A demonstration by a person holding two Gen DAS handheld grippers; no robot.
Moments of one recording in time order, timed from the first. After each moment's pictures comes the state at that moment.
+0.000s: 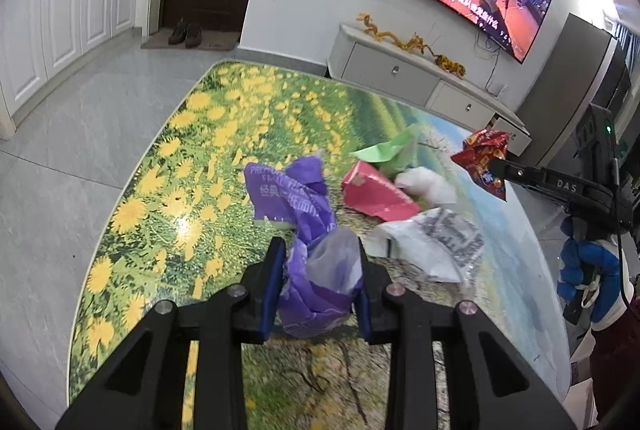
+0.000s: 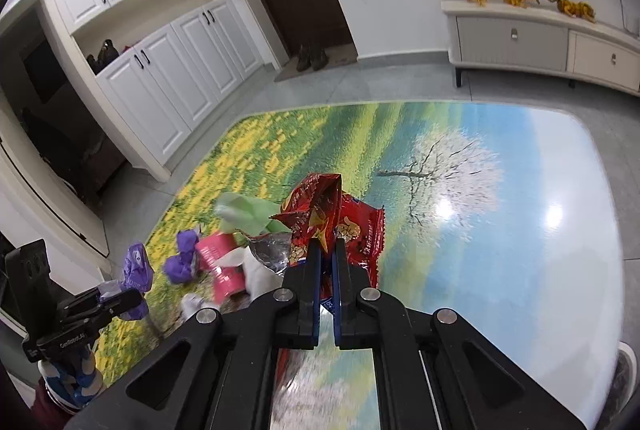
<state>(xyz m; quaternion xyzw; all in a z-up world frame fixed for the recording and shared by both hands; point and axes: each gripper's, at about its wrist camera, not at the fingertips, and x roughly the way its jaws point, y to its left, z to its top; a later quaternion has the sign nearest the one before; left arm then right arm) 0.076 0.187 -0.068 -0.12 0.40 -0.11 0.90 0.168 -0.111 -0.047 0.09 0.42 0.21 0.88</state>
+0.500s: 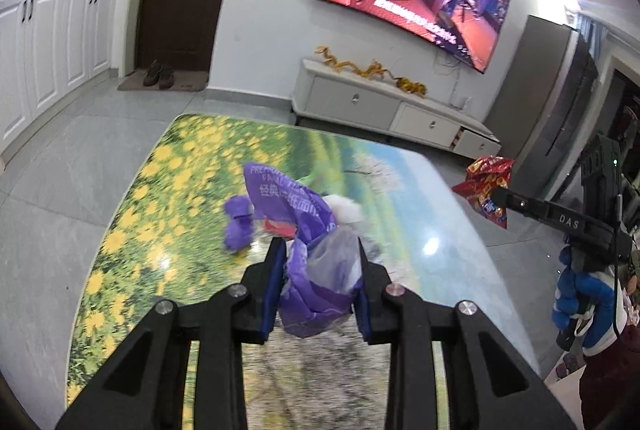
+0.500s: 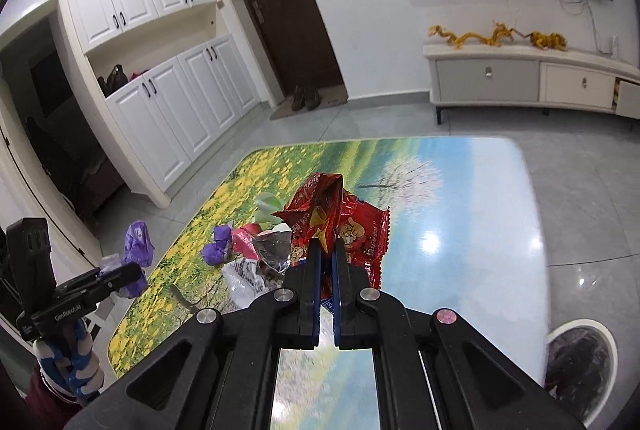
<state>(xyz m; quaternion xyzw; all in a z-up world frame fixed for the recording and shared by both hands) 0.023 0.138 -0.002 -0.10 0.33 -0.16 0.92 0.066 -0.160 0.013 0.10 0.35 0.18 0.91</state>
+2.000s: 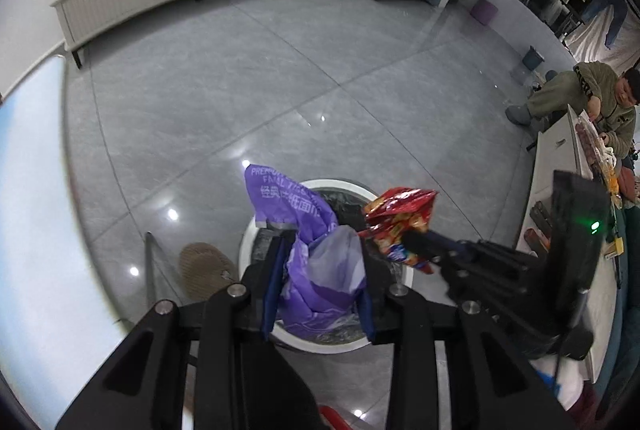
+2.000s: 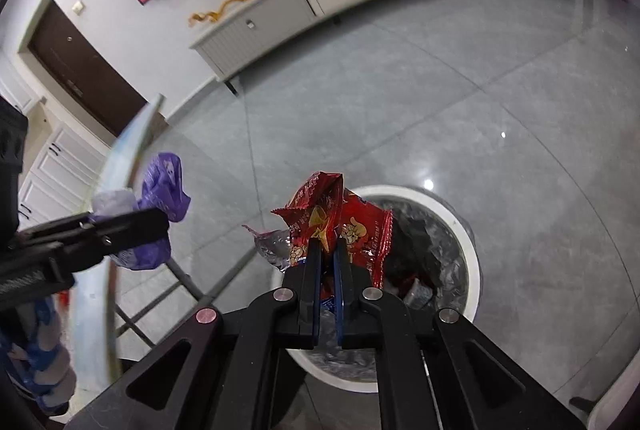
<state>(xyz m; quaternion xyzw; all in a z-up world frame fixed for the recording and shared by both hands) 0.109 -0.383 -0.113 0.12 0.53 -0.39 0.74 0.000 -0.501 -0.161 0.27 0.44 -0.09 0.85</state>
